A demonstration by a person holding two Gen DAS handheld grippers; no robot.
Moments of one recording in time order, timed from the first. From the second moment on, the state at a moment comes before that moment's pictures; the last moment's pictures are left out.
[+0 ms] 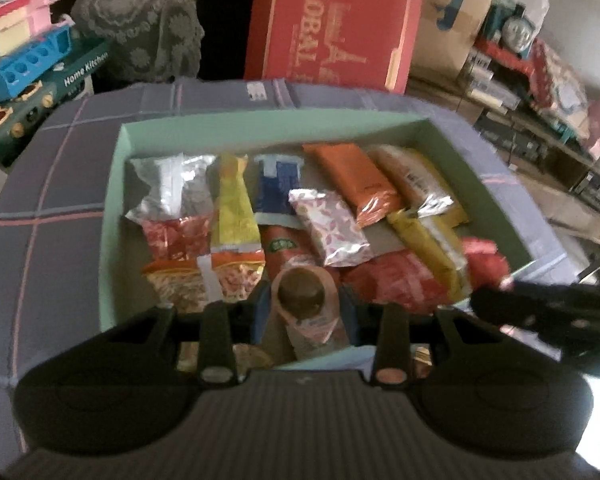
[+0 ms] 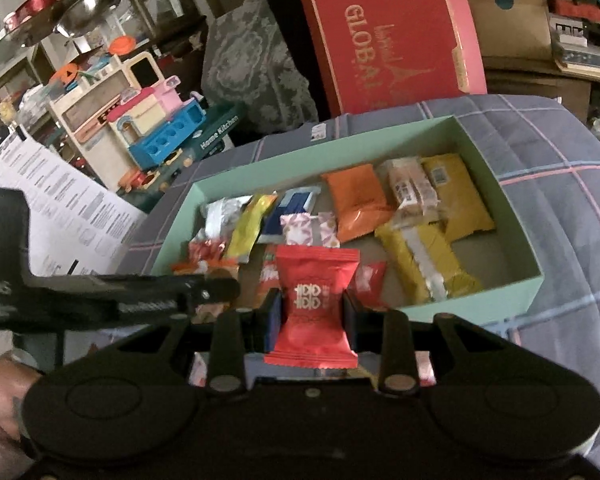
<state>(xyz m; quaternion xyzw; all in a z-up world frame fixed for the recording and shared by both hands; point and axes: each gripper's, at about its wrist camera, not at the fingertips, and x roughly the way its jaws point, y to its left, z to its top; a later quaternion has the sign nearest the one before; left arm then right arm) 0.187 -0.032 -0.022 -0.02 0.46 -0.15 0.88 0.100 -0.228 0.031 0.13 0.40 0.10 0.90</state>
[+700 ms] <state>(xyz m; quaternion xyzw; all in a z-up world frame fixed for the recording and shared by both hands) 0.179 -0.020 -0.024 0.04 0.43 -0.12 0.89 0.144 -0.192 0.019 0.13 0.42 0.14 0.89</state>
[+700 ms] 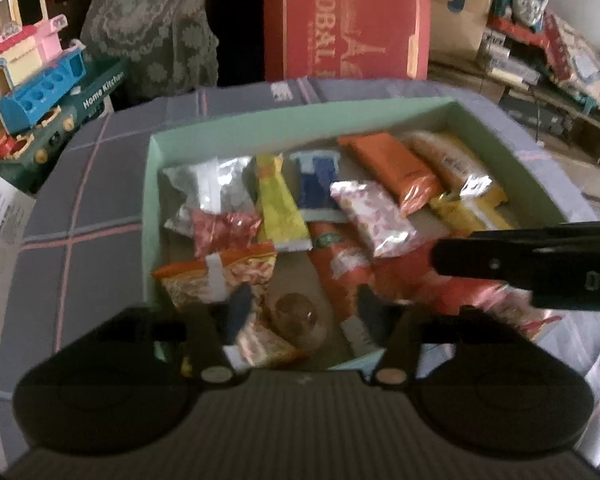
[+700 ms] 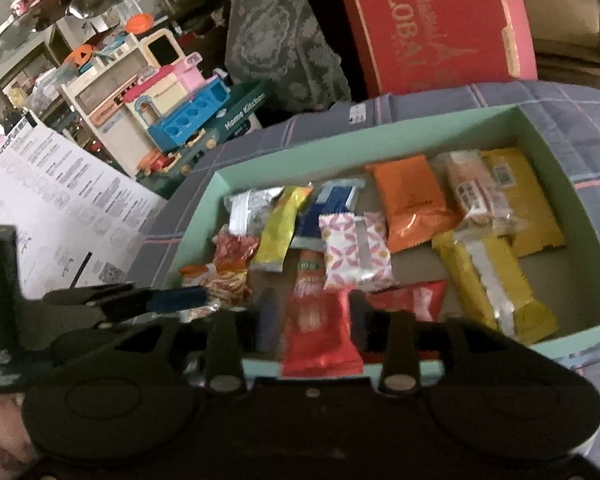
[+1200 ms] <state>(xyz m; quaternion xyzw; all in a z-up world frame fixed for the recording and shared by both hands) 0.132 -0.013 -0.008 0.01 0.42 -0.08 0.90 0.099 -0.232 0.035 0.16 0.38 0.09 0.91</state>
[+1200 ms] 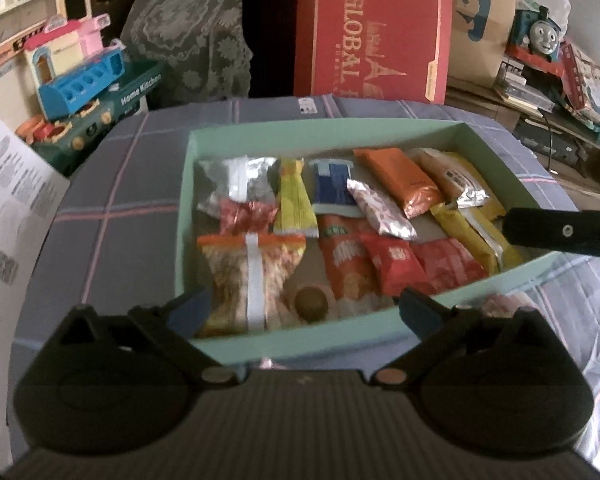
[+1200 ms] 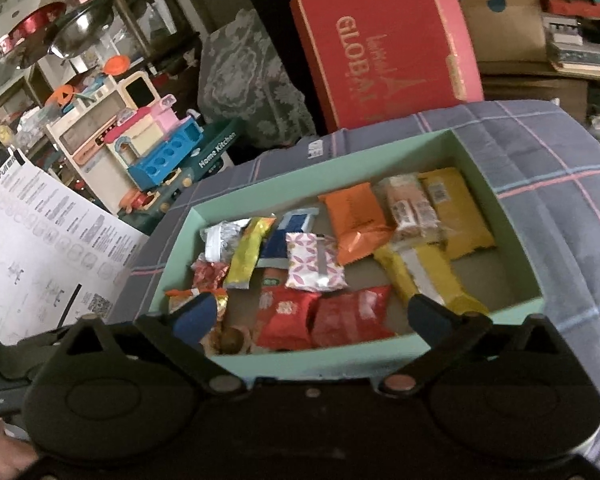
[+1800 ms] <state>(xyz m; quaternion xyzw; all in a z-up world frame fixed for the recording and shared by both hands) 0.093 0.003 -0.055 -0.03 0.48 -0.01 0.88 0.043 -0.250 -0.006 0.16 0.44 0.05 0.88</state>
